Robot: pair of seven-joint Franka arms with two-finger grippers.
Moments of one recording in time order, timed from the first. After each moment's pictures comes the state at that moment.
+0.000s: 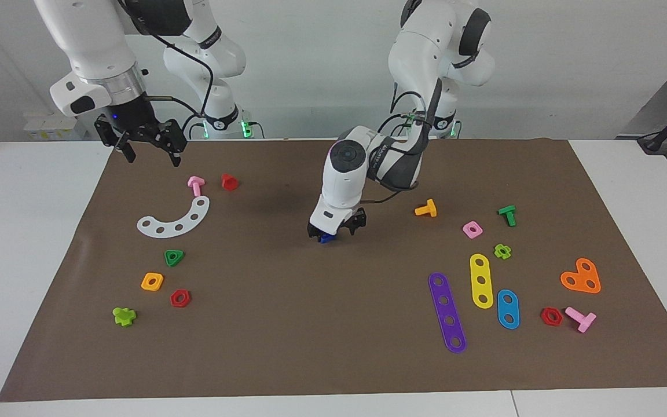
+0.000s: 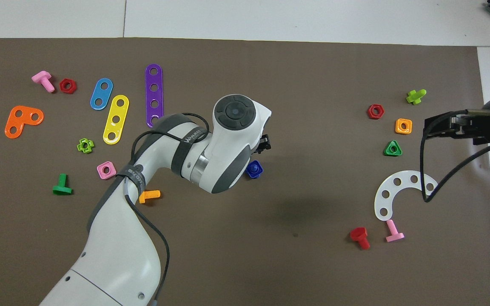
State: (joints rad) left arm -0.66 0.55 0.02 -1.48 -0.10 2.01 -0.77; right arm -0.01 -0.02 0.06 -1.60 -0.03 1.61 0.18
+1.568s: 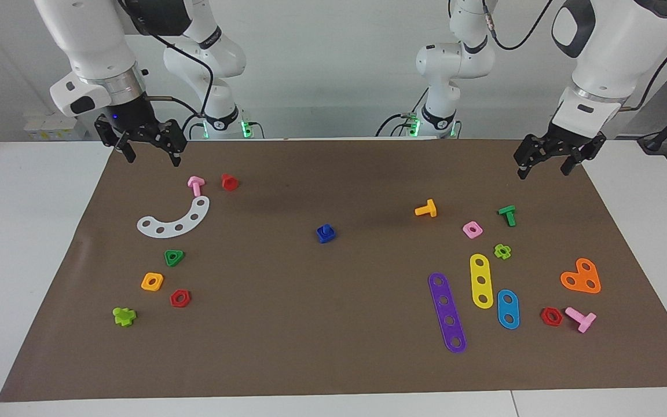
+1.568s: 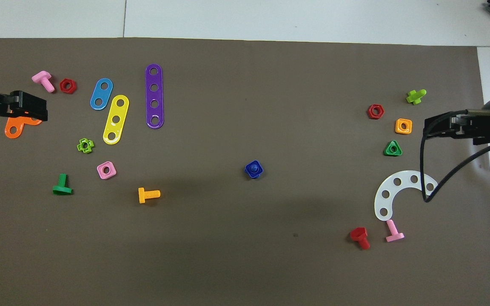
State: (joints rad) left arm -0.08 0.07 0.00 -1.50 0.04 1.62 -0.08; right arm -0.01 -0.02 0.06 -1.60 -0.03 1.61 0.18
